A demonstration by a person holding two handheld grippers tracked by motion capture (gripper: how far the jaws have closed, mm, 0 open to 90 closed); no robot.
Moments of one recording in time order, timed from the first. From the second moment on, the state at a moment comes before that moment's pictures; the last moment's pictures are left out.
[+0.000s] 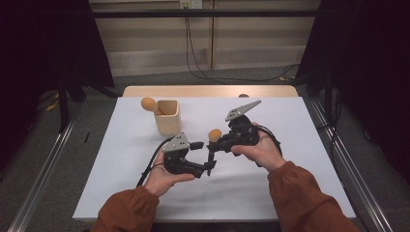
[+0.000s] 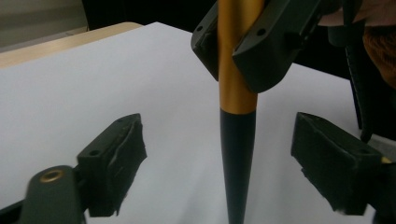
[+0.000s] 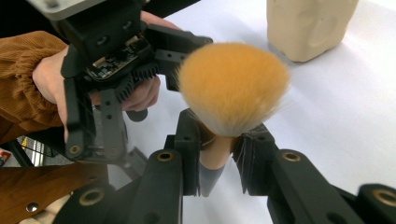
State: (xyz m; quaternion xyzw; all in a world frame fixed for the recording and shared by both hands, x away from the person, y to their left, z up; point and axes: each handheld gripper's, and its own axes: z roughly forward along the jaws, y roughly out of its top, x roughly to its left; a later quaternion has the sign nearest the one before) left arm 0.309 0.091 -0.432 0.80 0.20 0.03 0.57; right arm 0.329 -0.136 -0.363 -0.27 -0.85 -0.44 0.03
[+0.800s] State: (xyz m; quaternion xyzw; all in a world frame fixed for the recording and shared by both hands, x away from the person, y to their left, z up) left arm 0.314 0.094 -0.435 0.79 0.20 0.01 0.58; right arm 0.329 -0.128 -0.367 -0.27 -0.85 -0.45 0.03
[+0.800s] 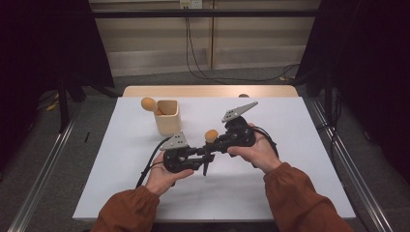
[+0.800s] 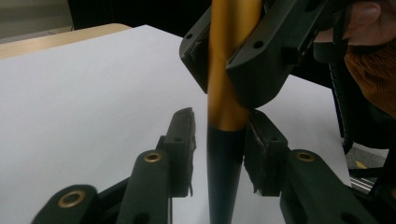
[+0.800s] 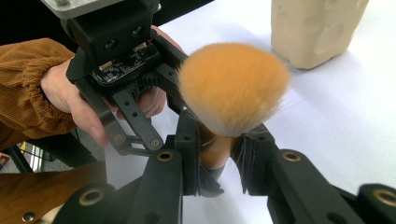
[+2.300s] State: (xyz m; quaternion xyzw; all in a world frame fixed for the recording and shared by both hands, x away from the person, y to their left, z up) left arm 0.316 0.102 -0.431 0.78 0.22 0.02 0.59; right arm 0.322 -0.148 -0.378 -0.30 -0.80 -0.52 -0.02
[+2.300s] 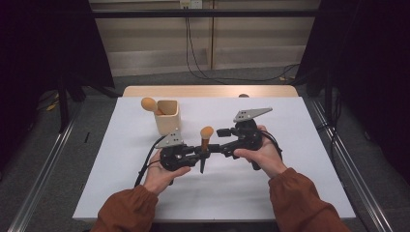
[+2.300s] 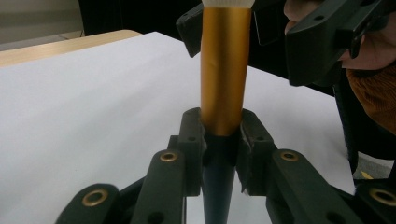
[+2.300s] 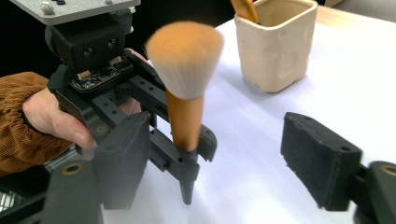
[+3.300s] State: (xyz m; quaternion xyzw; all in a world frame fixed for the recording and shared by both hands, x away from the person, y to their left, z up) left arm 0.315 0.115 -0.424 0.77 0.23 0.04 0.59; right arm 0.302 -0.181 -0.399 -0.35 -0.76 -0.53 -0.13
